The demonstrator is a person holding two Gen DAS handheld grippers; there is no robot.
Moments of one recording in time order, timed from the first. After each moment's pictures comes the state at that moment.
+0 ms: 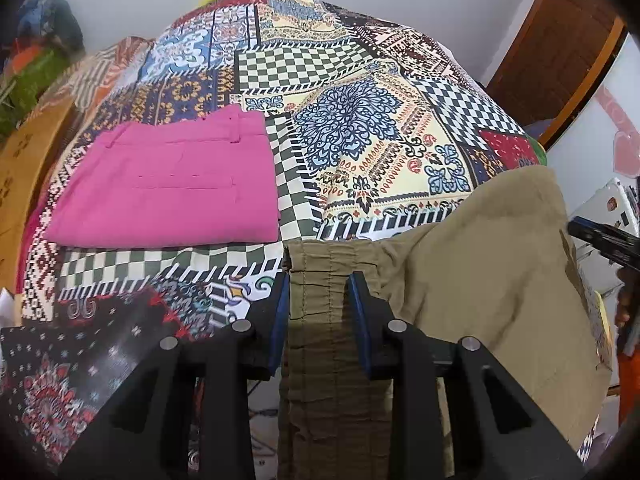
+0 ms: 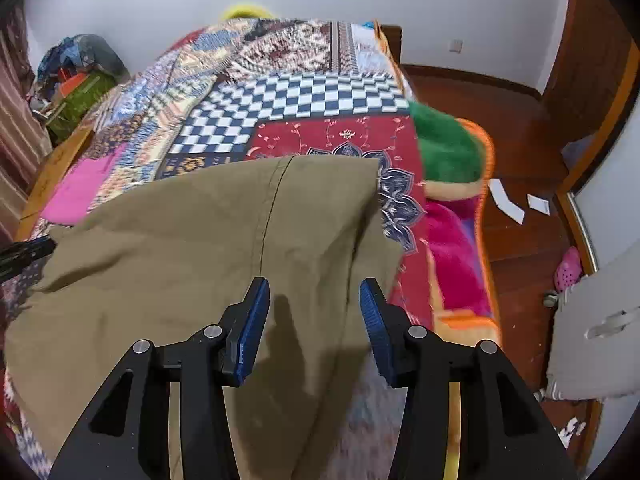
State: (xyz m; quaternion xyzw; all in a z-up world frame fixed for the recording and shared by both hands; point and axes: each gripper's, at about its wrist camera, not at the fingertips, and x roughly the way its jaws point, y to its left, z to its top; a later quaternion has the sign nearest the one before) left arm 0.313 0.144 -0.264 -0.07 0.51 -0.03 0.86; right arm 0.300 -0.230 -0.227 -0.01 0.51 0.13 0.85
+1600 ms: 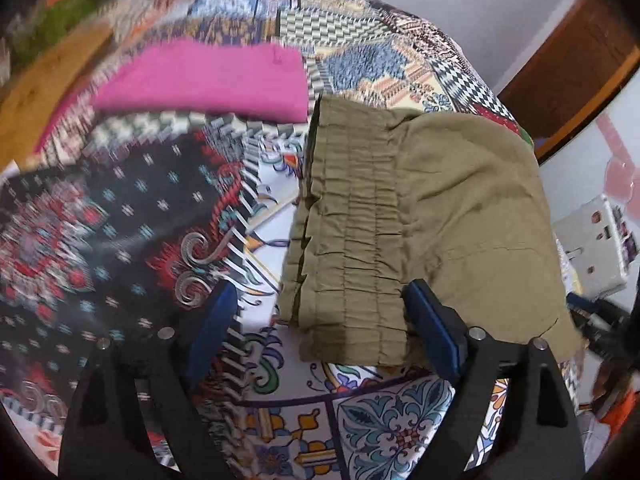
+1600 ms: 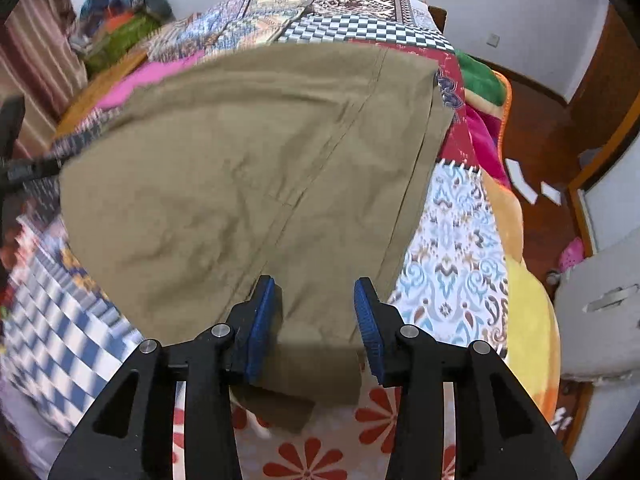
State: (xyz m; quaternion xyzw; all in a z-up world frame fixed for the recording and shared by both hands) left arm 0.207 0.156 -0.275 -0.16 0.53 -0.02 0.83; right arm 0.150 -0.209 -0.230 -0.08 0.53 0.18 0.82
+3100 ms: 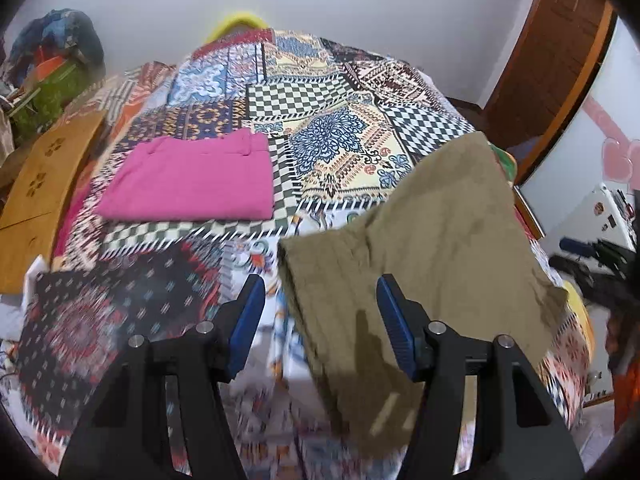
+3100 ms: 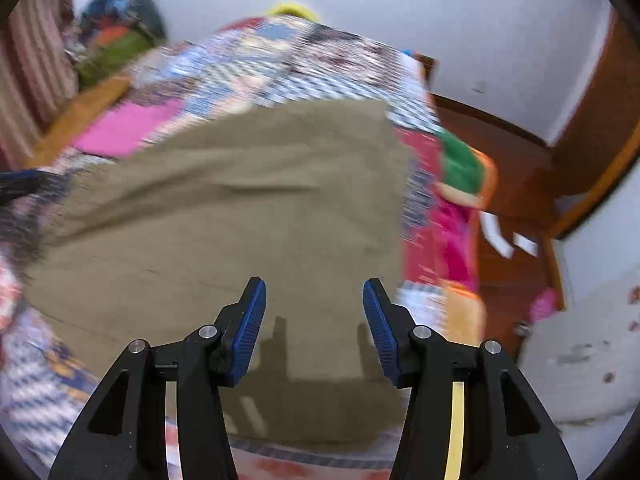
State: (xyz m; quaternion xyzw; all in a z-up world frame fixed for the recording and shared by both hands) left arm 0.239 0.121 -0.208 -0.08 0.47 -0.02 0.88; right arm 0.227 -0.193 -0.190 -0.10 0.48 0.19 0.85
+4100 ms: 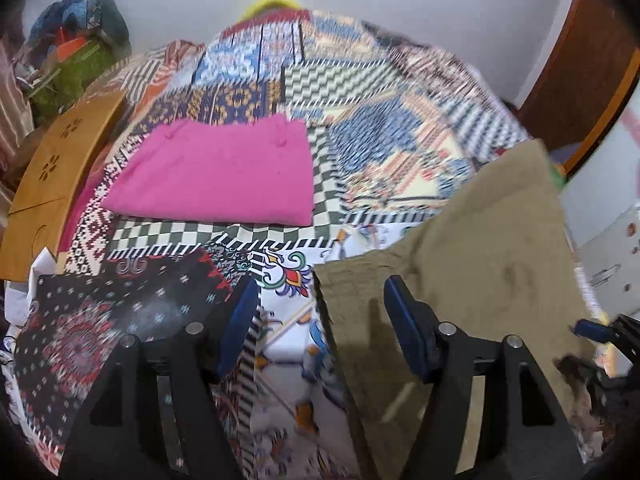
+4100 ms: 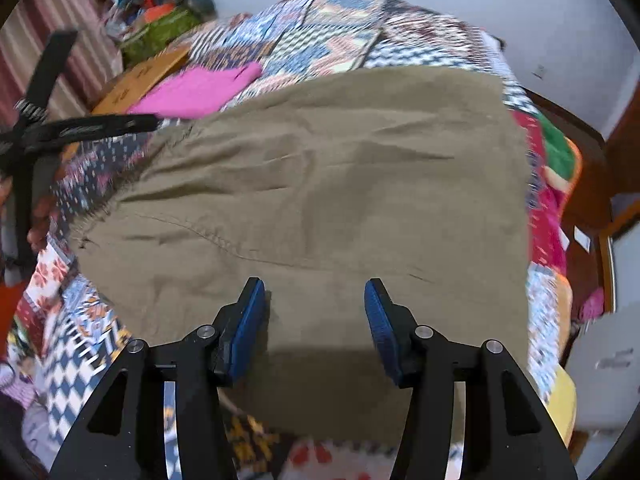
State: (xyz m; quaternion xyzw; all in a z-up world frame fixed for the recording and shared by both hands) left arm 0.265 0.141 -0.223 -0.08 0.49 0.04 0.87; right arm 0.201 -0.150 -0.215 -0.08 0.52 0.25 0.81
